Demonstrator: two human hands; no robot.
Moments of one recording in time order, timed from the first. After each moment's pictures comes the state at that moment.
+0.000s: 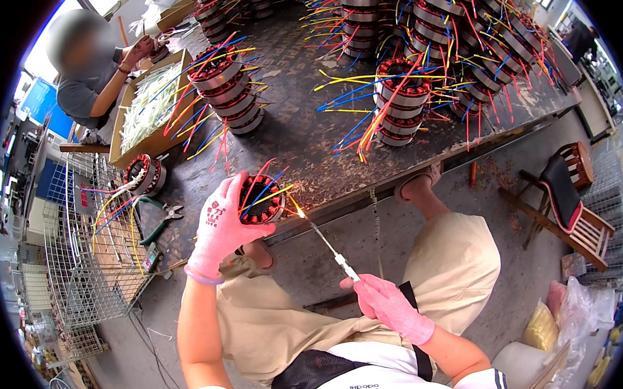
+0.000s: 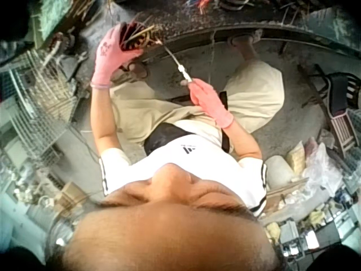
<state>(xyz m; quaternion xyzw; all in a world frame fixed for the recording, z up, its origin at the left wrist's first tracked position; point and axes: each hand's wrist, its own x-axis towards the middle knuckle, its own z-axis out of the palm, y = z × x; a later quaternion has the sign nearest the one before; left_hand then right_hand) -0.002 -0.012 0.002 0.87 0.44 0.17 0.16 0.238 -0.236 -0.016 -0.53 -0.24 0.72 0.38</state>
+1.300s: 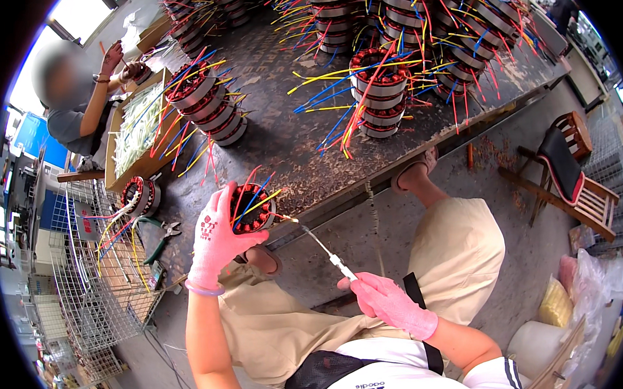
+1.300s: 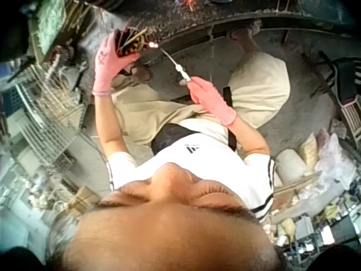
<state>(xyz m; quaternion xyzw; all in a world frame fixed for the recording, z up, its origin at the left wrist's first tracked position) -0.002 -0.011 0.000 0.86 0.45 0.14 0.18 0.238 -0.236 -0.007 -0.55 -0.23 0.72 0.36</state>
